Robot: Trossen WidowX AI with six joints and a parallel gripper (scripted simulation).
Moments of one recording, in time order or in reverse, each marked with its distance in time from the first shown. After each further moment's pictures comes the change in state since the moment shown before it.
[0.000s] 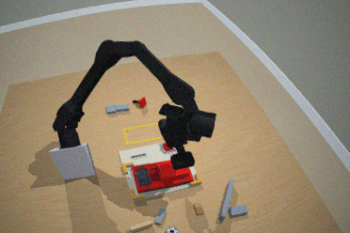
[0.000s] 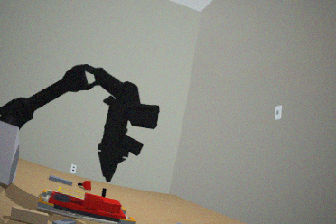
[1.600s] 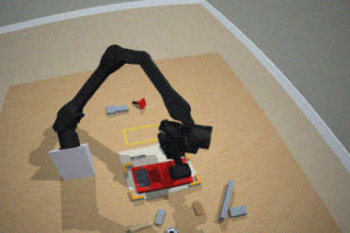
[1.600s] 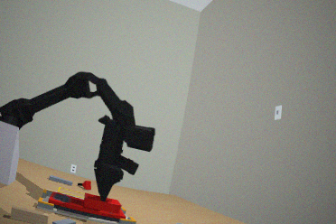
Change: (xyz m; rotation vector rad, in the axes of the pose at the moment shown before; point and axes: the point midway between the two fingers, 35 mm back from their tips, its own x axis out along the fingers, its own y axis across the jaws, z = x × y) arm 0.055 0.001 -0.003 0.005 0.016 0.005
